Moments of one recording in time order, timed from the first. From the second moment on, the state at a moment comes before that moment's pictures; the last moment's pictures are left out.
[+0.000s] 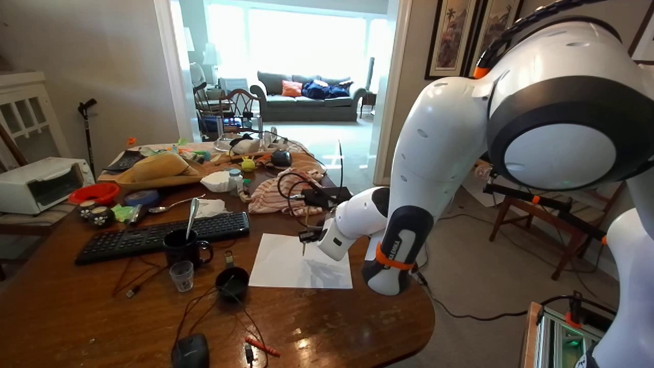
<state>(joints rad) 0.68 0.72 -0.64 -2.32 -0.16 3.71 -2.27</state>
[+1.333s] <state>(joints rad) 0.65 0.72 -0.54 -2.29 0.01 3.71 -2.42</state>
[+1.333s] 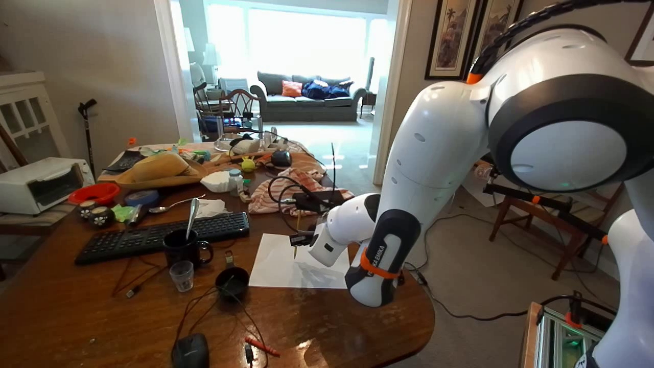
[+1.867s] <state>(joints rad) 0.63 0.73 -0.51 -2.28 0.03 3.71 -2.45</state>
